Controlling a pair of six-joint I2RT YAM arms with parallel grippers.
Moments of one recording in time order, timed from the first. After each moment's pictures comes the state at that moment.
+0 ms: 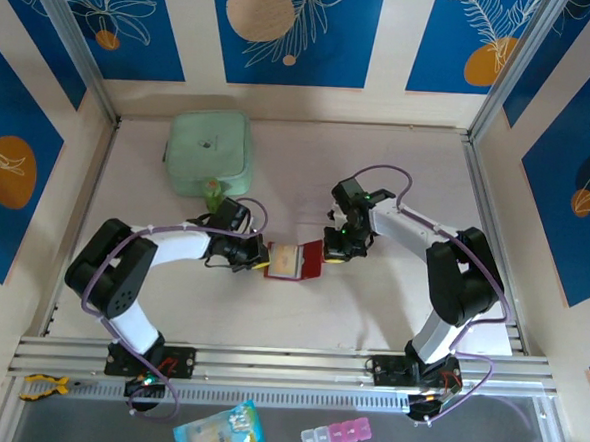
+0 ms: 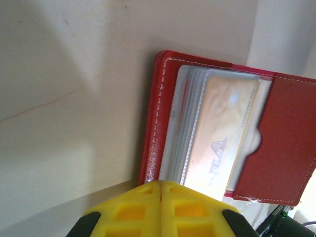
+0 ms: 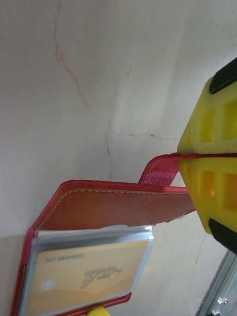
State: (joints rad) left arm -0.54 1.65 0.77 -0.18 0.50 -0.83; right arm 0.49 1.69 1.12 -0.87 -0.33 0.43
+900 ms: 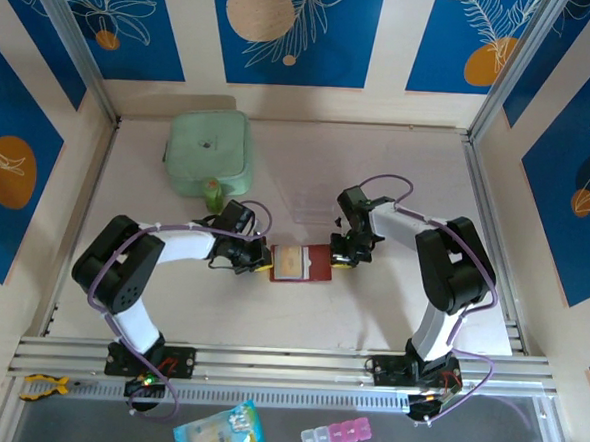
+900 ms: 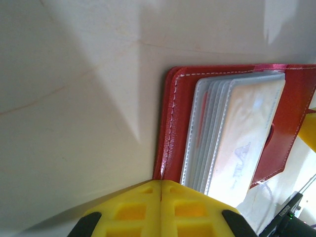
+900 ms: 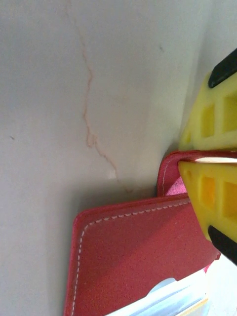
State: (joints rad) left arm -0.56 1.69 0.78 -0.17 0.50 -0.83; right arm 0.44 1.77 1.05 -0.77 -0.28 0.43
